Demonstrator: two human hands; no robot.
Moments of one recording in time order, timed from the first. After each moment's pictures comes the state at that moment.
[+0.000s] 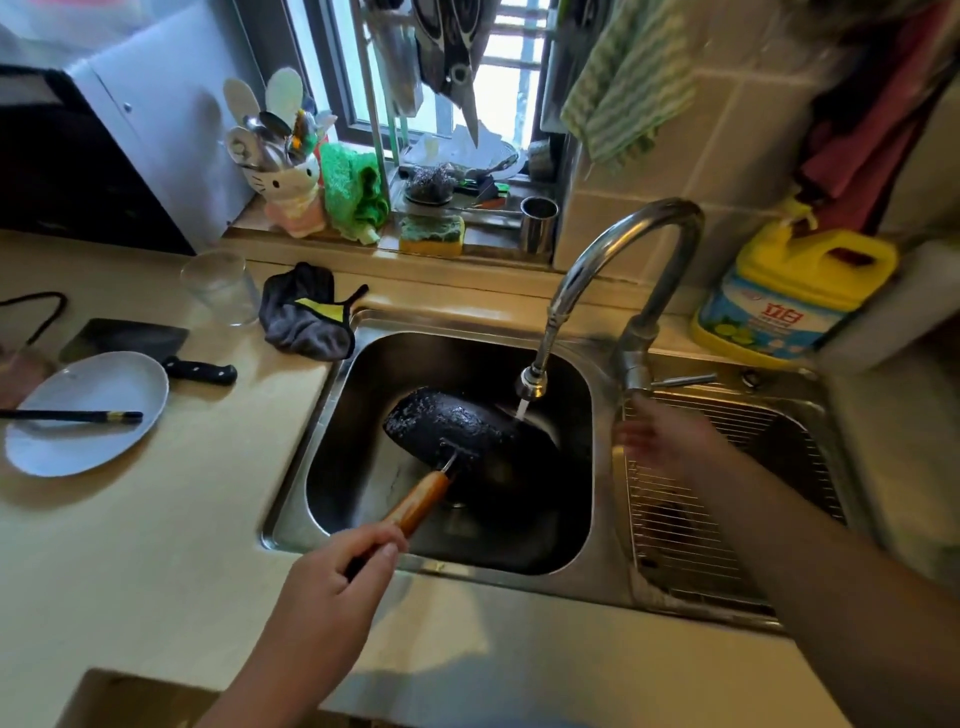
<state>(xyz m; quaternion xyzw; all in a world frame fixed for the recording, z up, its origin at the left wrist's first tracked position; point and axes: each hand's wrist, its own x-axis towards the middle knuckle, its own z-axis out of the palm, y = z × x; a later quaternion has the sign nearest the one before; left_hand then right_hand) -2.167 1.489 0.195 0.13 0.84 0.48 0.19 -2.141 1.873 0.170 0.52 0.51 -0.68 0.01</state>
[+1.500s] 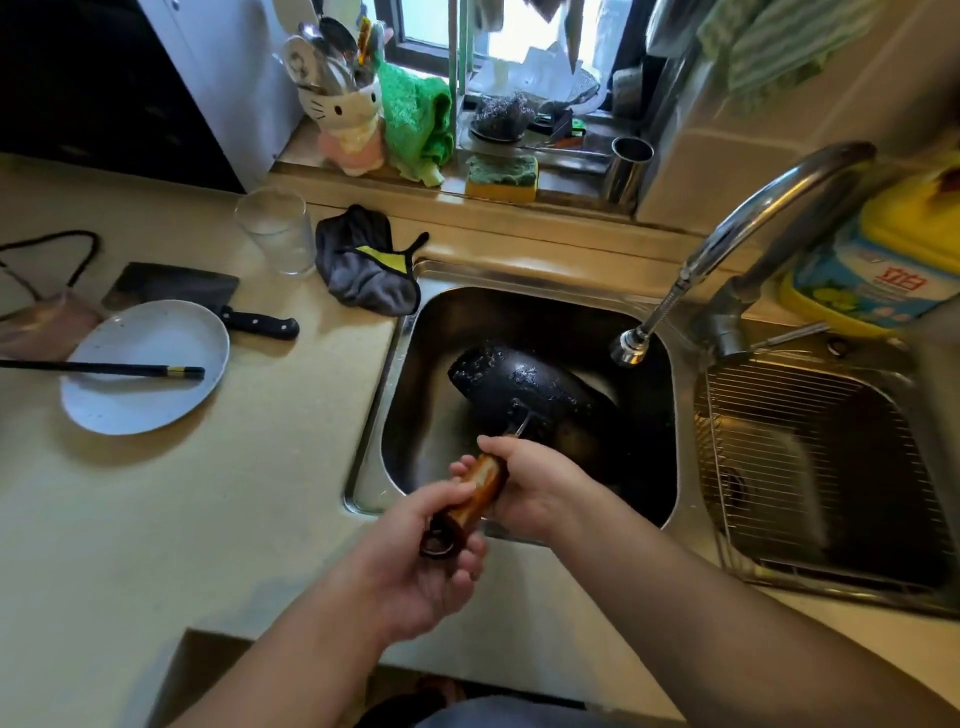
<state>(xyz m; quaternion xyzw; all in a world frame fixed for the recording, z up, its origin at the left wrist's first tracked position) -2.226 1.467 0.207 -0.27 0.38 0.63 0.62 -2.223 1.611 0.170 0.50 0.21 -0.82 0.19</state>
